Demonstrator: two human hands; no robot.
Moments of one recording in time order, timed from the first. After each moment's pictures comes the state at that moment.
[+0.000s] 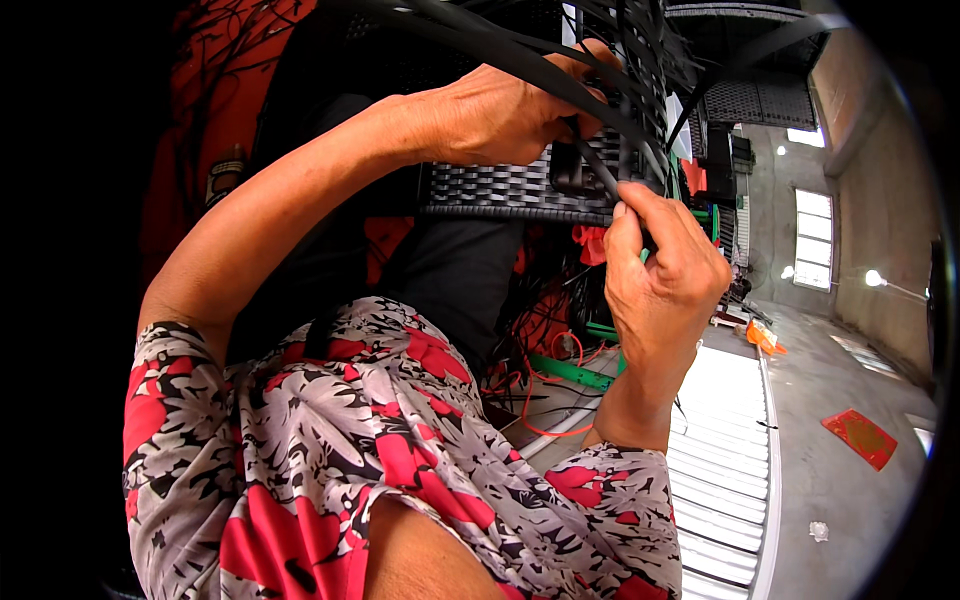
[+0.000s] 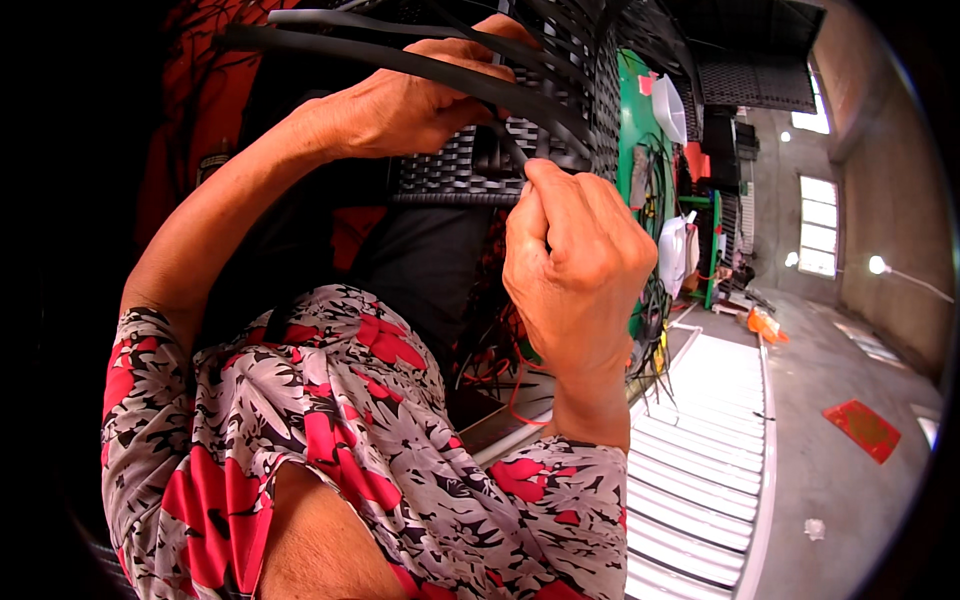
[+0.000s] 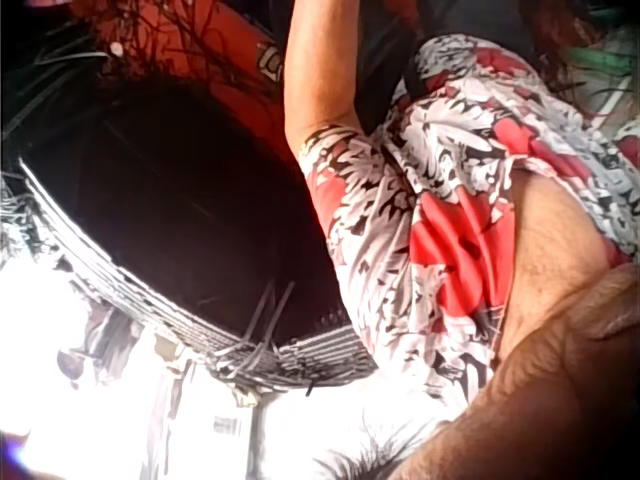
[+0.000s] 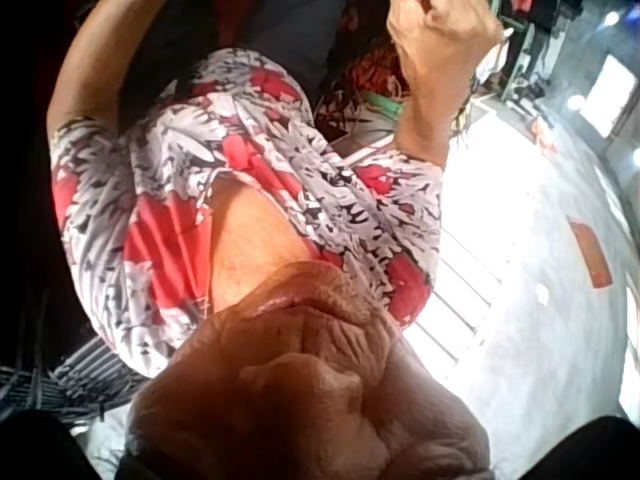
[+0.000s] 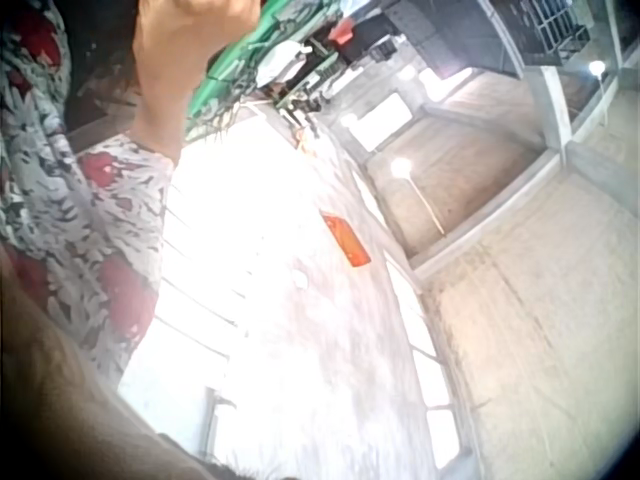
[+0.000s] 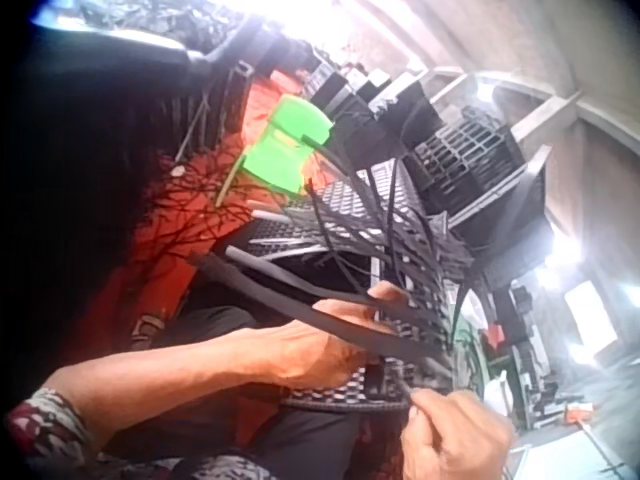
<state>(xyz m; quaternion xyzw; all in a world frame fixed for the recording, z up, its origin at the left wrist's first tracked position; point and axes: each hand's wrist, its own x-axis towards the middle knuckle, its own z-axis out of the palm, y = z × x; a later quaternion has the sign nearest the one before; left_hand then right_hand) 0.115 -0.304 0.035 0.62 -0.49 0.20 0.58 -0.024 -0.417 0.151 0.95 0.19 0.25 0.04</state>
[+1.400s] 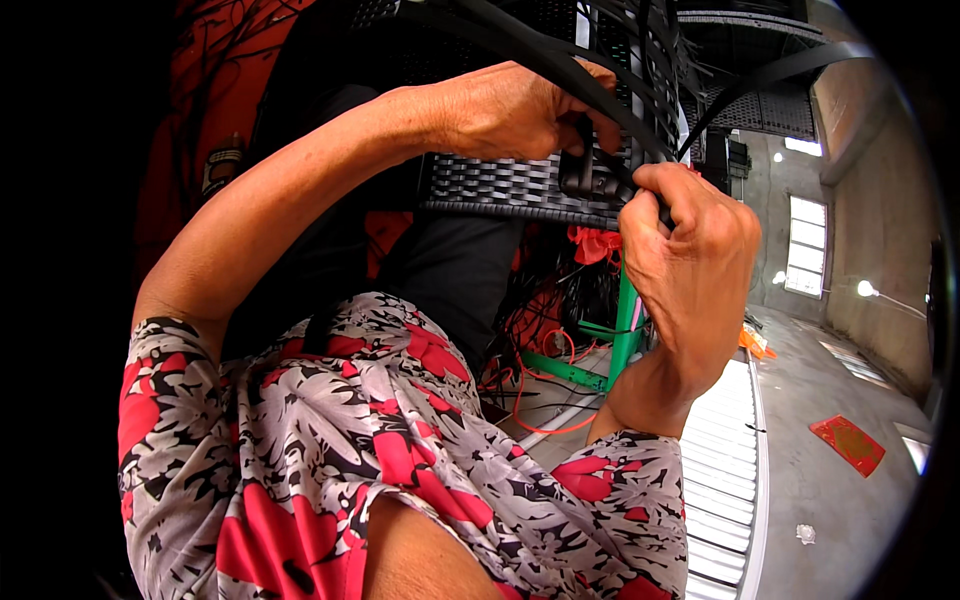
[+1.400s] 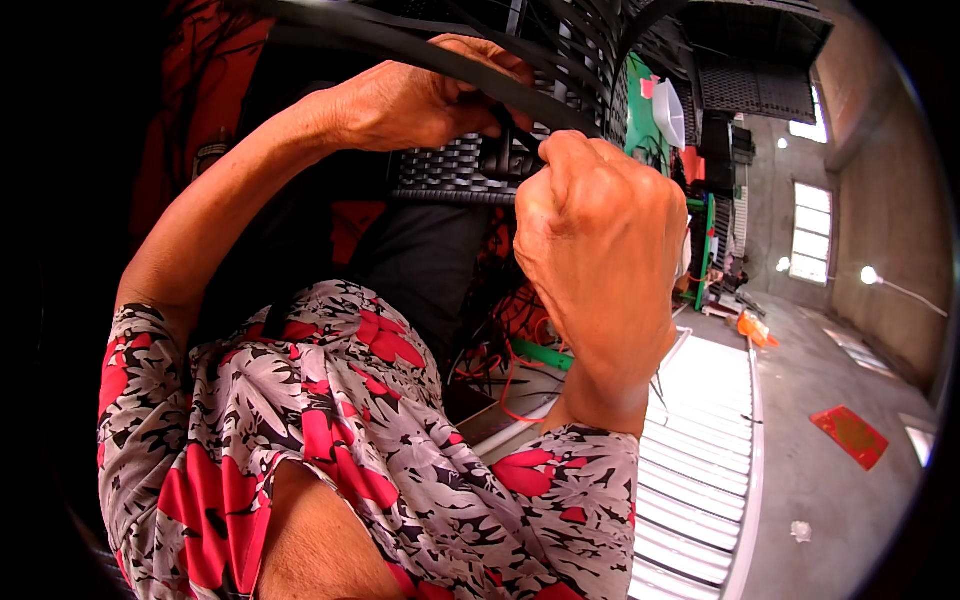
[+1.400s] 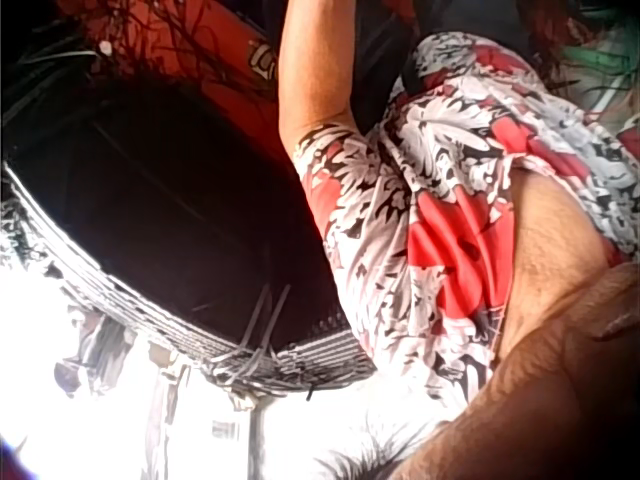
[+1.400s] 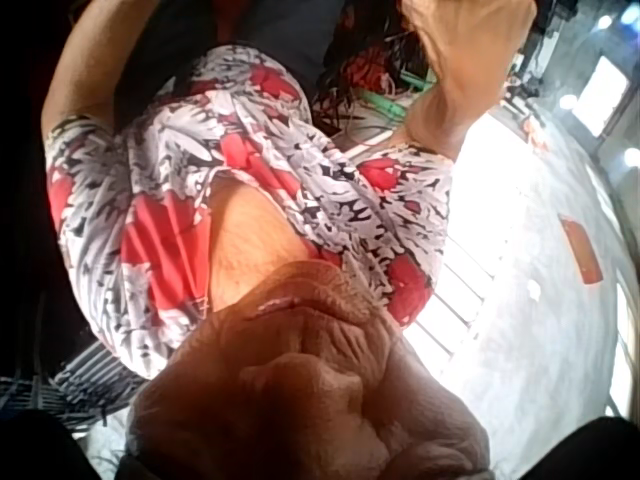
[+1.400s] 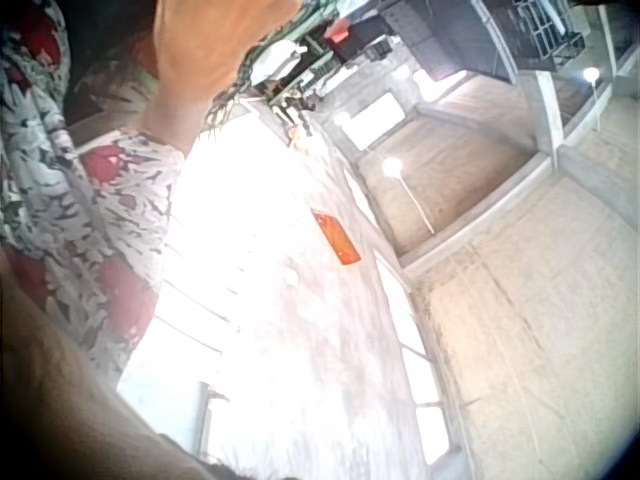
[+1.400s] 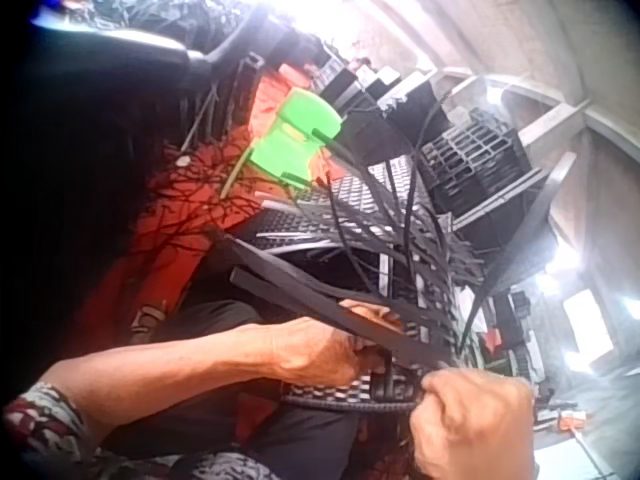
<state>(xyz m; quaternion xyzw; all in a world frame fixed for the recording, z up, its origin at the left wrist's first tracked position) 0.093 -0.302 0.026 0.56 -0.48 0.05 0.67 -0.022 -0.400 0.167 0.96 0.17 0.15 0.16</state>
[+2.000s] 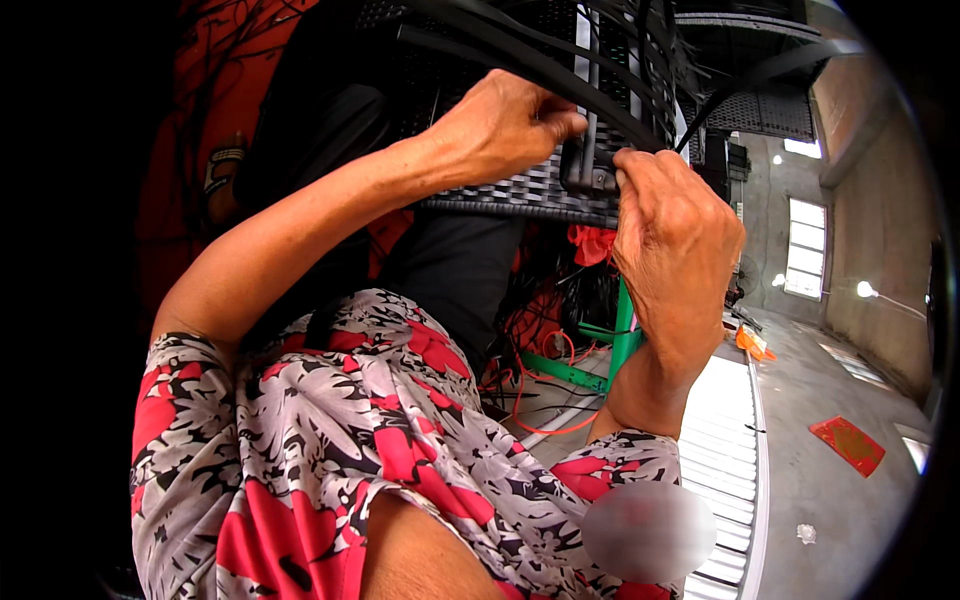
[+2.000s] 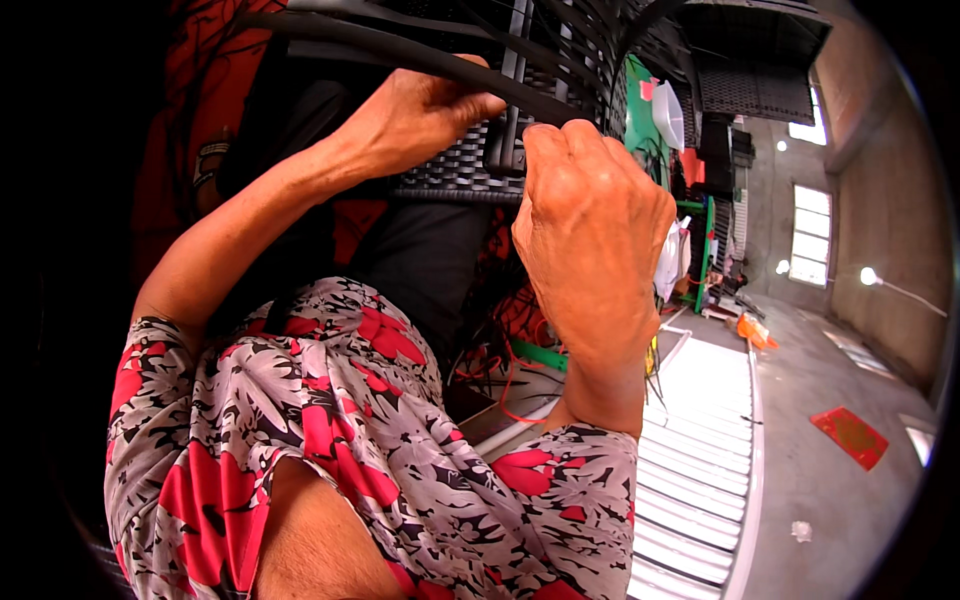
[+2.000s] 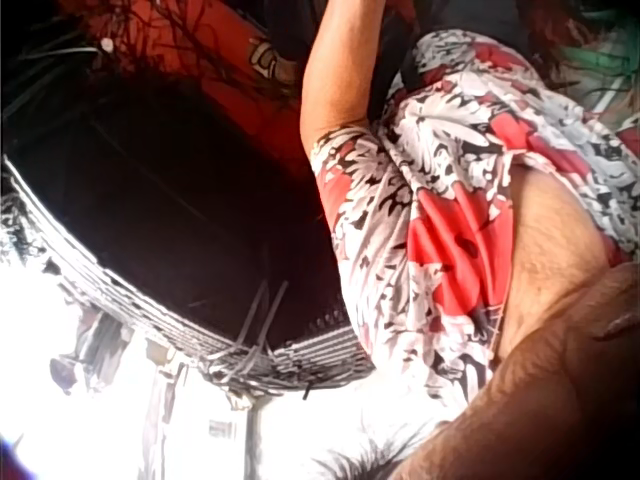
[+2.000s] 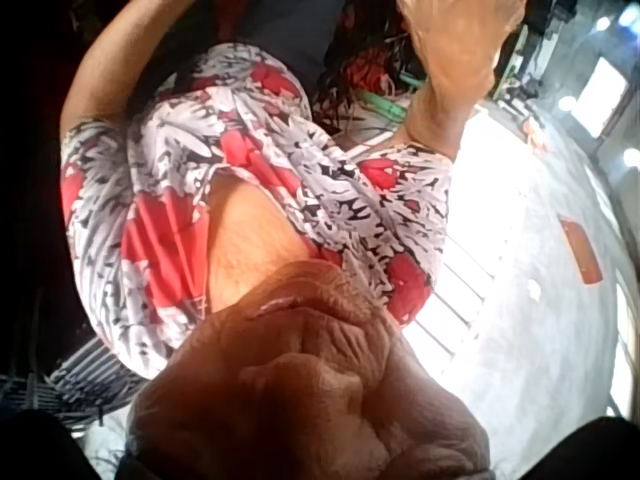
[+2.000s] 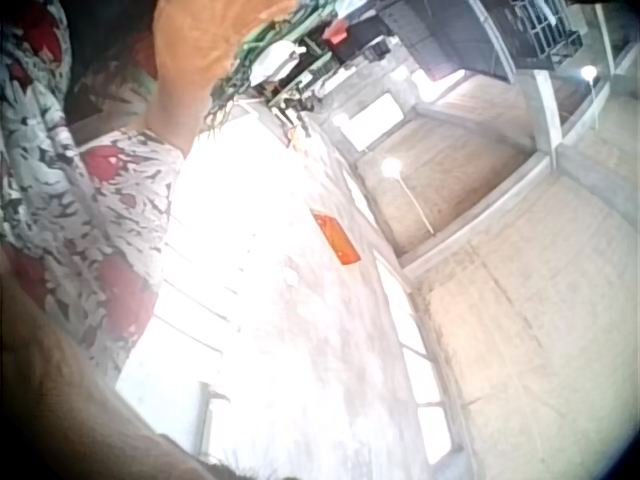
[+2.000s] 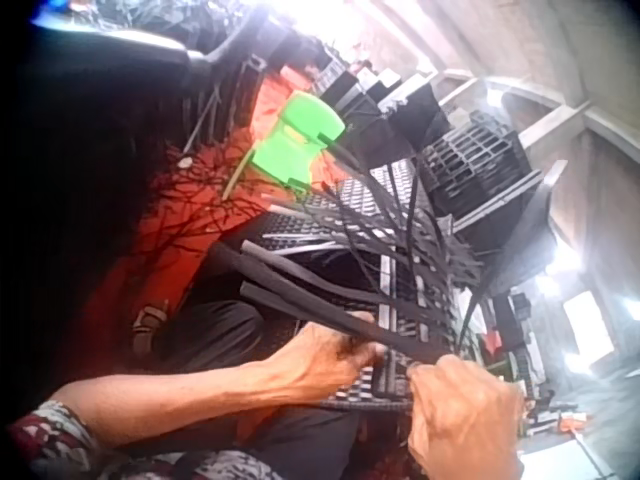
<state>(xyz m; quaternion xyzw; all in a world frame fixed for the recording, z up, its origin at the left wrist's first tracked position) 0.075 -0.323 0.006 0.55 -0.27 0.04 0.79 -0.017 -0.408 0.156 0.94 0.23 0.15 0.22</state>
